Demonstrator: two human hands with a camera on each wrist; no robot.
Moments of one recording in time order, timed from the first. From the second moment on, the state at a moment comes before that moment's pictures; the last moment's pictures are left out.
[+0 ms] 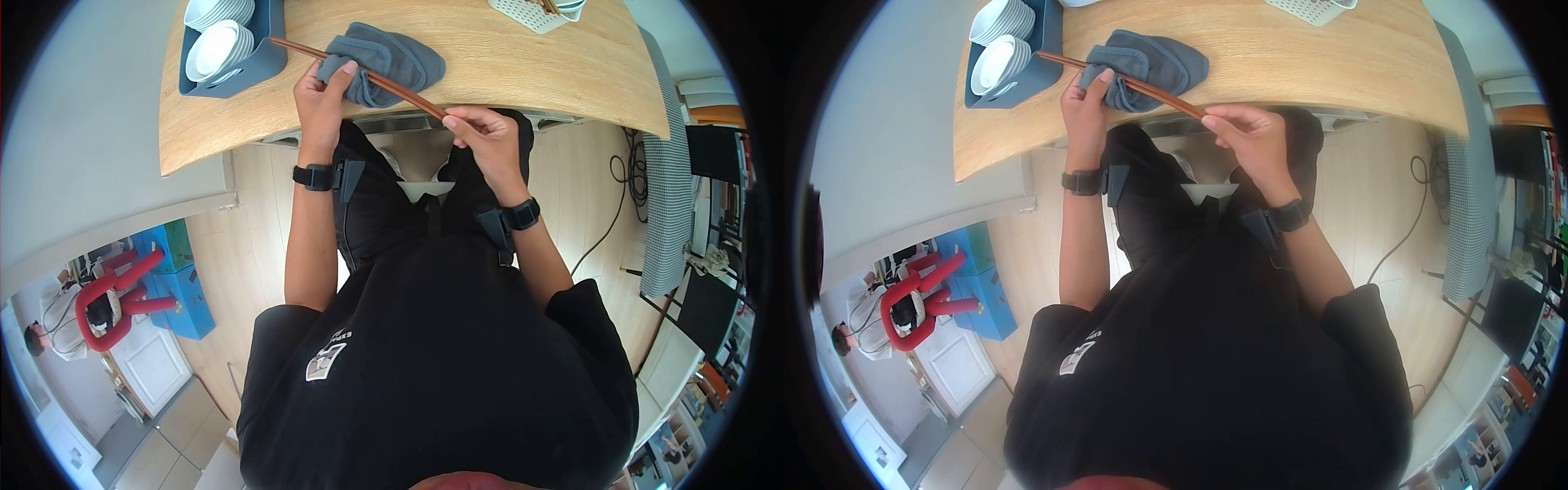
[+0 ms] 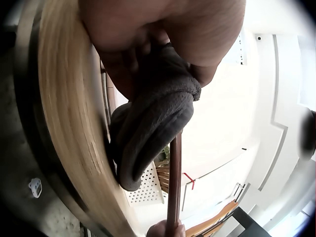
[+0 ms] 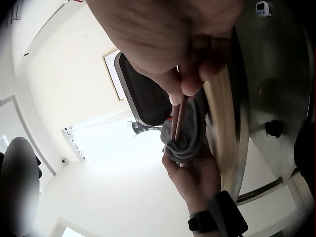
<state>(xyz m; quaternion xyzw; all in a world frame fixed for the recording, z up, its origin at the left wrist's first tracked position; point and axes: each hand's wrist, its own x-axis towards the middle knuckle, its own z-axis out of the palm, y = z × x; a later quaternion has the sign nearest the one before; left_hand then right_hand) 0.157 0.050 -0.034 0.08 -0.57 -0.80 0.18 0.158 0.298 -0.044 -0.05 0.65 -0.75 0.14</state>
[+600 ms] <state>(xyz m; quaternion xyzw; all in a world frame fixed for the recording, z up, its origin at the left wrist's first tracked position) 0.184 0.123 0.036 -0.19 -0.86 -0.48 -0.03 0.133 0.311 0.050 -0.22 0.74 -0.64 0.03</state>
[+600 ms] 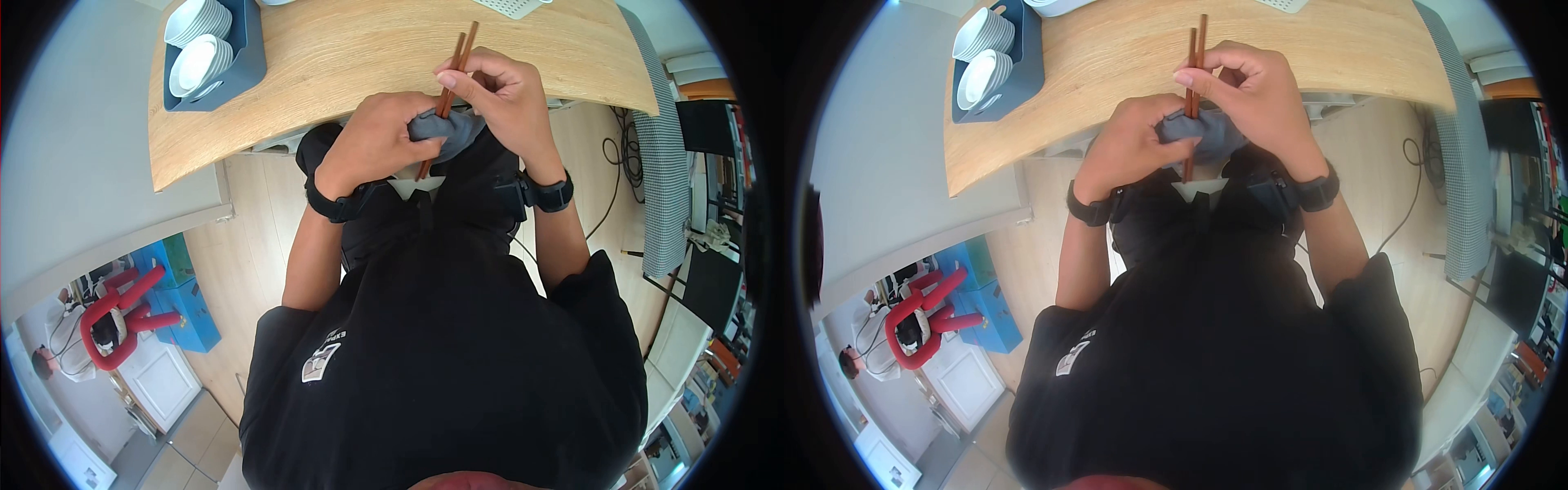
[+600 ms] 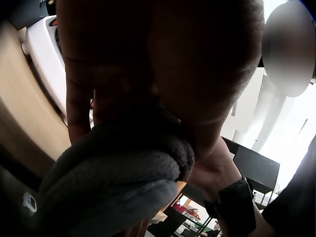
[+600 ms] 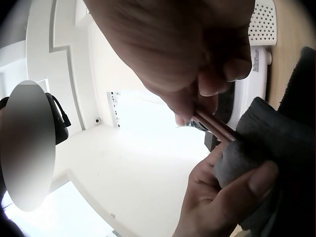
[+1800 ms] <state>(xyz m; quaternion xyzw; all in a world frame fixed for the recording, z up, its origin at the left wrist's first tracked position) 0.197 0.131 0.021 -0.11 -0.72 -0.67 -0.16 0.115 0.319 0.050 -0.11 0.69 -0.71 0.11</state>
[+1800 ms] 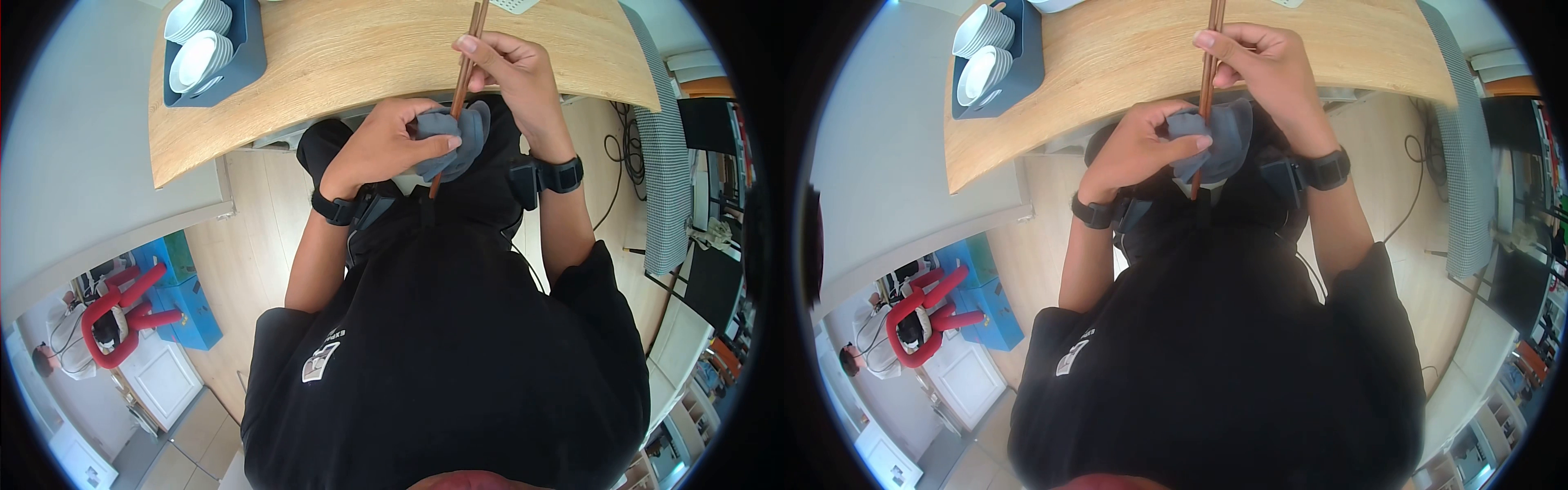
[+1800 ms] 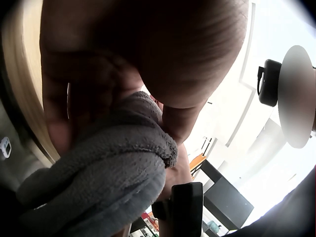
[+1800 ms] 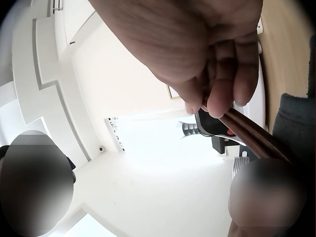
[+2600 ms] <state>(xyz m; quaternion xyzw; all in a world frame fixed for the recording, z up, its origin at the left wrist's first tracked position) 0.166 0.105 -0.011 0.09 -0.49 -0.86 0.13 0.167 0.293 -0.006 -0.12 0.65 -0.73 0.16</state>
